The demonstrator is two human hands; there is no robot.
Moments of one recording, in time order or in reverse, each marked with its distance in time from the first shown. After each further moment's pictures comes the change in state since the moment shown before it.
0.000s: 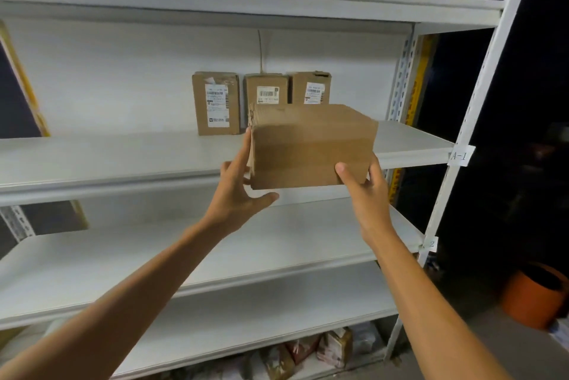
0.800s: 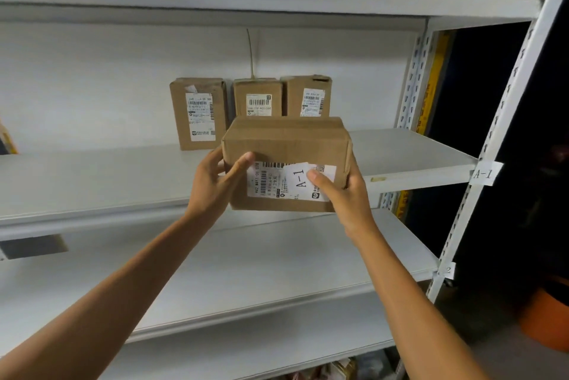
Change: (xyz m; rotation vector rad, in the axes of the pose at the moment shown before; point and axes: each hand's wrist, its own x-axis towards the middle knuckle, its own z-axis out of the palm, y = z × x) left_hand 0.104 -0.041 0.024 -0.327 0.095 -0.188; right_hand 0.106 0.048 0.024 0.006 -0.160 0.029
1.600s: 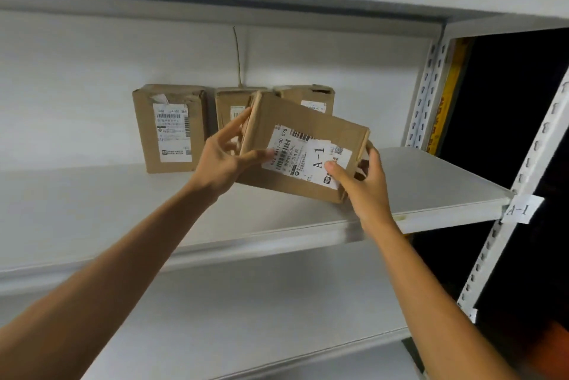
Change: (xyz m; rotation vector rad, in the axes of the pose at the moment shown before) left_hand 0.145 -0.051 0.031 -0.088 -0.205 0.029; right_hand 0.134 0.060 -0.024 -0.121 0.115 0.017
